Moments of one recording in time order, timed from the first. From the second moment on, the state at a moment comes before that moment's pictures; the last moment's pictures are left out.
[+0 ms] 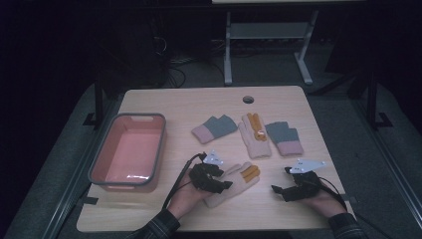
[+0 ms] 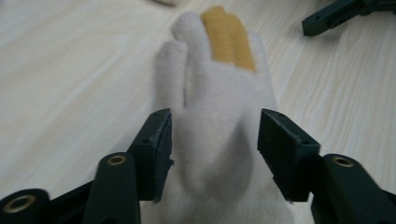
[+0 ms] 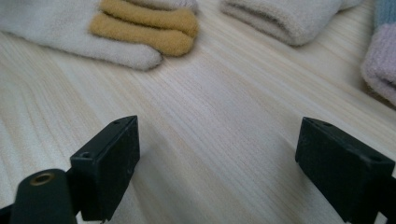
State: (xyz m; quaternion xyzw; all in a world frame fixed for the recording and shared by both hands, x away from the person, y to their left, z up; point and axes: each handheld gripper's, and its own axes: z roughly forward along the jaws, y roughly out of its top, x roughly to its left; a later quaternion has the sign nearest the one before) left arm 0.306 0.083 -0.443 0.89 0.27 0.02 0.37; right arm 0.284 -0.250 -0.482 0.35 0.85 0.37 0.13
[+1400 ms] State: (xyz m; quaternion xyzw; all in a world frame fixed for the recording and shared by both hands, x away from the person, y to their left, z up) left arm 0.325 0.144 -0.468 0.89 0.30 0.12 0.33; right arm 0.285 -0.250 -0.482 0.35 0.85 0.37 0.13
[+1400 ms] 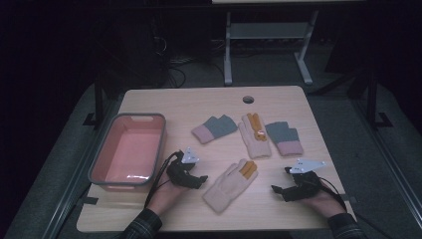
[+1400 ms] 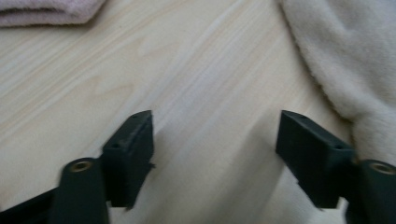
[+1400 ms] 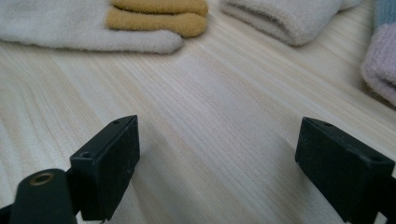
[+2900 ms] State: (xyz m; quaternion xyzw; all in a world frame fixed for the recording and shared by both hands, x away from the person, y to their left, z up) left arm 0.327 0.150 -0.477 0.87 0.29 0.13 0.37; right arm 0.391 -0.225 -0.445 0.37 0.84 0.36 0.14
